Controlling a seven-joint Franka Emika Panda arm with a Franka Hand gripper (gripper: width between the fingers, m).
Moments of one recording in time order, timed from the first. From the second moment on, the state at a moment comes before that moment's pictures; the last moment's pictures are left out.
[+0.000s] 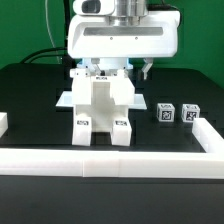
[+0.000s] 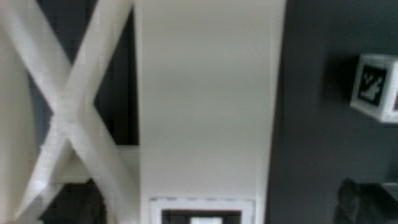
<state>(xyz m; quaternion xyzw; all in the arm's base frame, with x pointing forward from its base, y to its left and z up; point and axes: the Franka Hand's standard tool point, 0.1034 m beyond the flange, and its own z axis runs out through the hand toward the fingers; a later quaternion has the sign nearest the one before) 0.476 0.005 0.084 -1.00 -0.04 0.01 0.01</state>
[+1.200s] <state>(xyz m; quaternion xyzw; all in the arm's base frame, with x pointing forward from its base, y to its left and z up) 0.519 -0.001 0.083 -1.00 -0.06 0.00 0.00</state>
